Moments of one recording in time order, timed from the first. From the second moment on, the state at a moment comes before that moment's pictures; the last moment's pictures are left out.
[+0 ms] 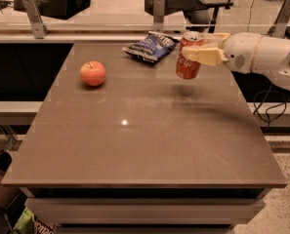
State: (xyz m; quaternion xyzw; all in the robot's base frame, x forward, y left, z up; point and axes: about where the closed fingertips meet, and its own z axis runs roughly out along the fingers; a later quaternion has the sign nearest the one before) arm 0.649 -0.147 0.959 -0.36 0.66 0.27 0.60
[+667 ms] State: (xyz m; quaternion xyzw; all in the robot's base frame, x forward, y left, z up) arm 0.722 -0.157 0.949 -0.32 0.70 0.23 0.60
